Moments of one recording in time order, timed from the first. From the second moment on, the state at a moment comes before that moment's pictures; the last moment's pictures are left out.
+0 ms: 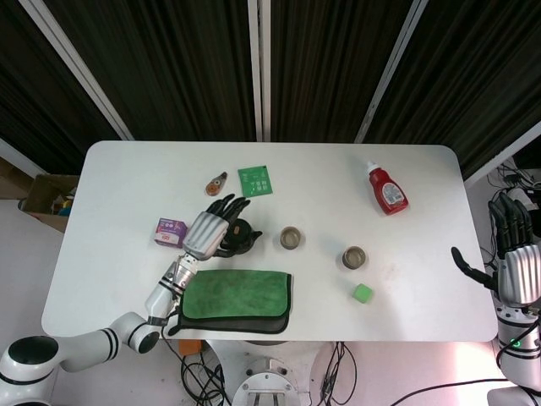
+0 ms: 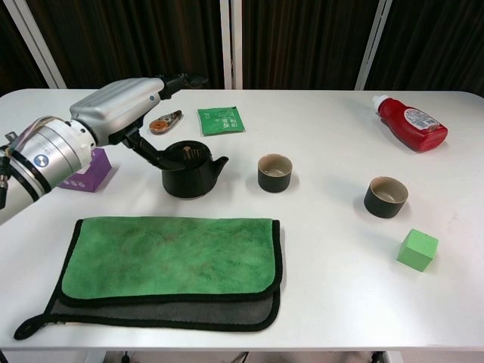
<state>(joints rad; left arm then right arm) -0.68 -1.81 -0.19 -1.13 1.47 1.11 0.04 0.18 -1.38 0.18 -1.19 -1.61 1.79 0.41</state>
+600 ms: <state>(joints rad) -0.81 -1.62 -0.24 -1.23 1.37 0.83 -0.07 0.18 -1.39 0.18 -1.19 -1.60 1.78 0.40</state>
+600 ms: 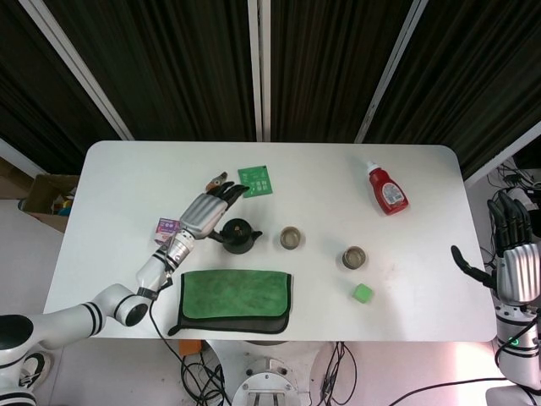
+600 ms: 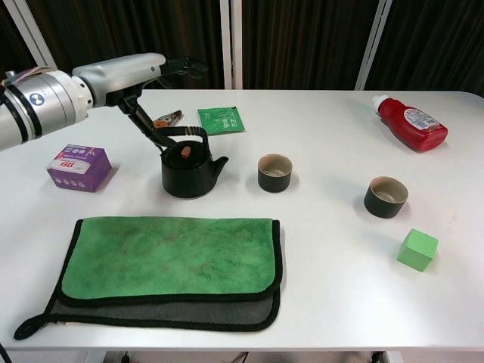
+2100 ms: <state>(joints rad) -0.94 -1.51 -0.23 -1.28 1.25 0.64 -0.19 0.19 -1.41 0.19 -1.17 -1.59 1.77 0.40</state>
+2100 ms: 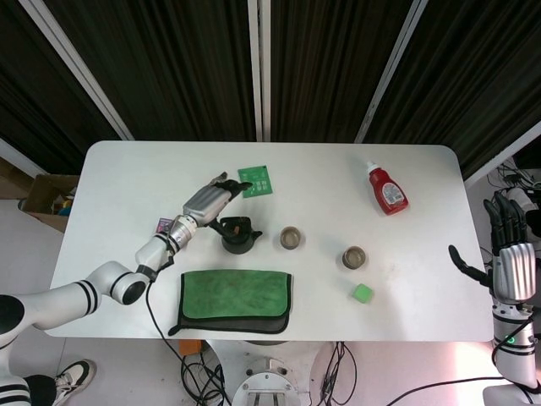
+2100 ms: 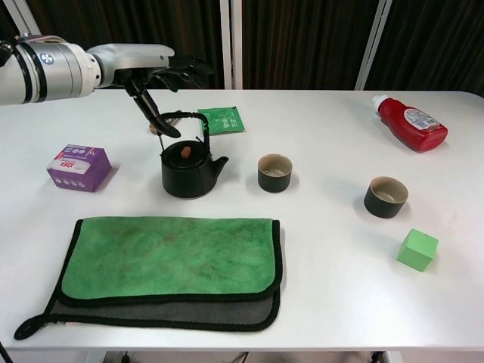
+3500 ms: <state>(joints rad) -1.08 -1.53 -0.17 -1.39 0.66 0.66 0.26 0.19 -1.43 0.20 -1.14 -1.57 1.76 0.43</state>
